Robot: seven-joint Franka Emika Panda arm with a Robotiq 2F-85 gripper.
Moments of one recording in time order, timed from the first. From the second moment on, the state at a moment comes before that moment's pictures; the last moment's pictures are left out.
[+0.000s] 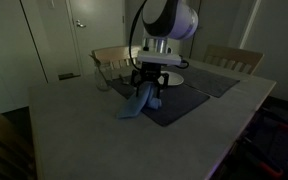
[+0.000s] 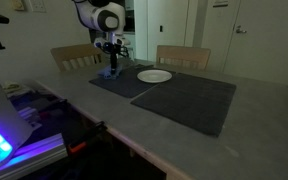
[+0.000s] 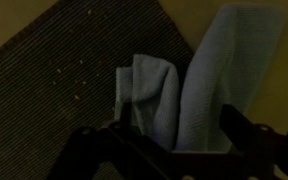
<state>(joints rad) 0.25 0.51 0.07 -2.12 0.29 2.59 0.69</state>
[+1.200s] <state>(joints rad) 0.14 0.46 0.11 -2.02 0.30 2.57 0.34</state>
